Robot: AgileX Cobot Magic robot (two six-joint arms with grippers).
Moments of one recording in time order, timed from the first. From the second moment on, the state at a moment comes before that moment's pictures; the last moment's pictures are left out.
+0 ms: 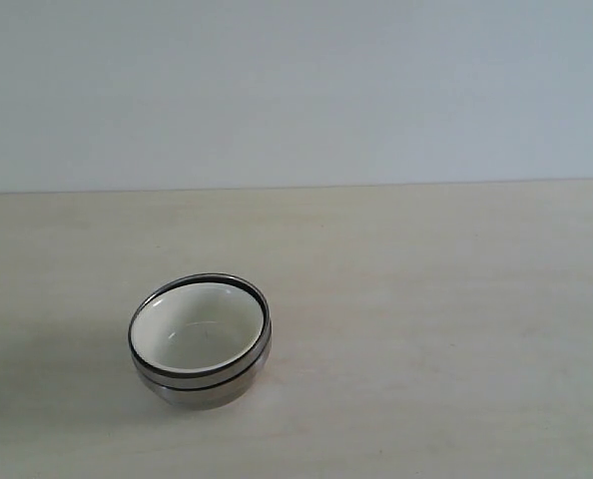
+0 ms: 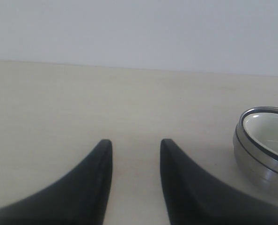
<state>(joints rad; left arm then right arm) 0.00 0.00 0.00 0.01 0.29 -0.09 0.30 0.10 -0.01 0.50 -0.12 -0.28</state>
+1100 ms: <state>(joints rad) 0.00 0.00 0.00 0.01 0.29 -0.09 0.20 0.02 0.00 0.03 0.31 0.02</state>
